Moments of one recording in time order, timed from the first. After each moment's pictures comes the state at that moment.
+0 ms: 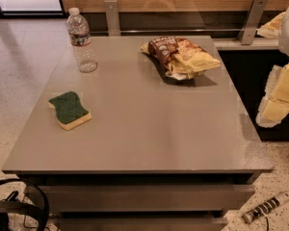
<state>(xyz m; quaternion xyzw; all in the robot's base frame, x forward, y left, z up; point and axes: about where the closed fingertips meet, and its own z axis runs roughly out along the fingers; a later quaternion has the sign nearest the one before) 0.438 -0.212 0.994 -0.60 0.78 -0.06 0.19</state>
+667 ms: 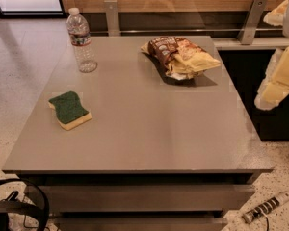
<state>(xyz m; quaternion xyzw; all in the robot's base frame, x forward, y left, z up) 0.459 -0.218 1.008 -0.58 0.79 -0.06 0.21</state>
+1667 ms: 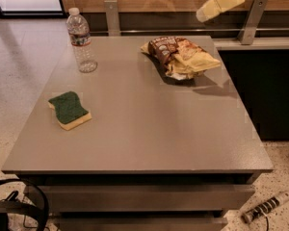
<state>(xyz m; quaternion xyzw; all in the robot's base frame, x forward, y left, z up) 0.684 -0.195 1.041 -0.38 0.82 0.10 0.42</state>
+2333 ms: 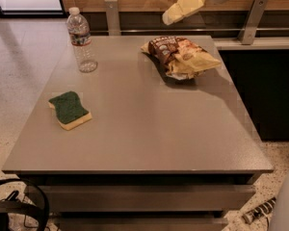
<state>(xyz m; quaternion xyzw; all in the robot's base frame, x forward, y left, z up) 0.707 -0.135 1.012 -0.32 0.86 0.11 0.37</state>
